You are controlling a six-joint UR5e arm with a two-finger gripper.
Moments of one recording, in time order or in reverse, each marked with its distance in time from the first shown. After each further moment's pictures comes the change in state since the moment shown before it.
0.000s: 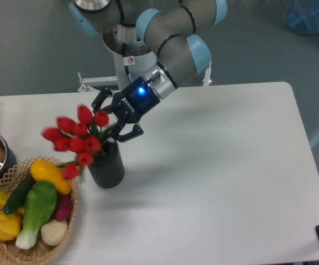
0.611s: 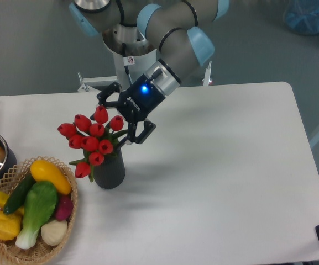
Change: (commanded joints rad) arm 0.049 0.070 0.051 -0.002 0.132 0.000
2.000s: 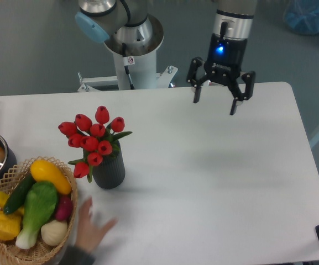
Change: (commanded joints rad) arm 0.206 0.060 0.132 -0.008 0.684 0.002
